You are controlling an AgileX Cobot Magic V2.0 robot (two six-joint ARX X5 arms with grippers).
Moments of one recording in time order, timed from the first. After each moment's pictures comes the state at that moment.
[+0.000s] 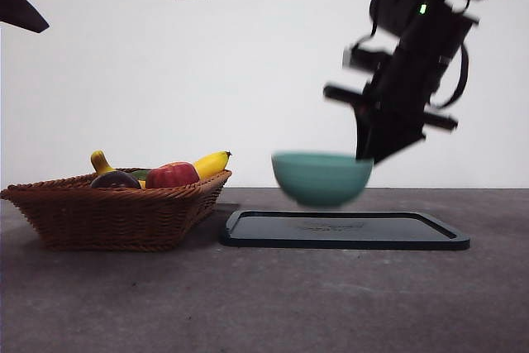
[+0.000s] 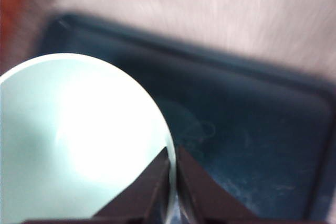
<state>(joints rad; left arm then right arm) -0.36 0.86 0.91 -0.83 0.57 0.02 0.33 1.78 1.31 -0.46 -0.18 0.19</state>
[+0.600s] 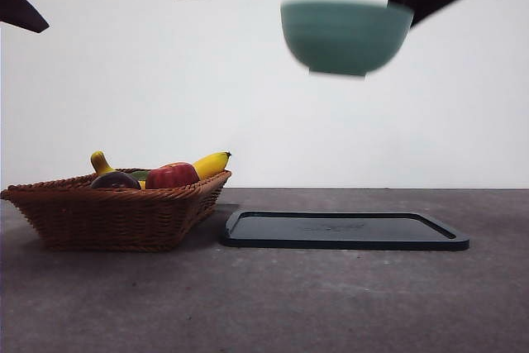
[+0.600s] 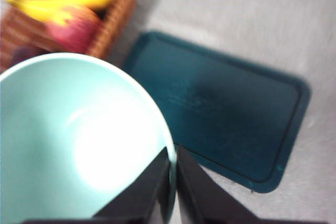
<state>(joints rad) -0.36 0.86 0.91 -0.83 0.57 0.02 0.42 1.32 1.30 -0.76 -0.15 0.16</state>
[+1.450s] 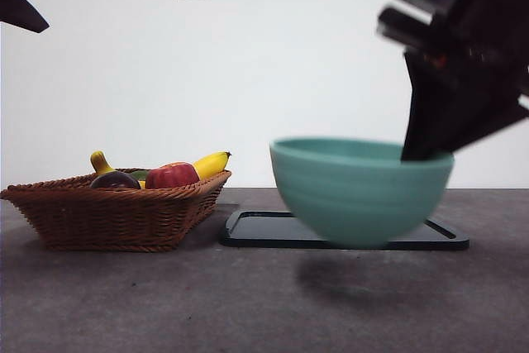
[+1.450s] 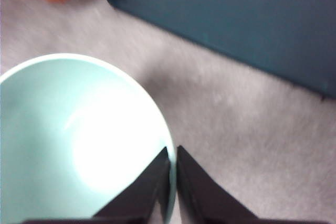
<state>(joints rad) -0.36 0.86 0.91 -0.83 0.57 0.02 0.61 1.16 0.71 -0.44 -0.08 0.27</state>
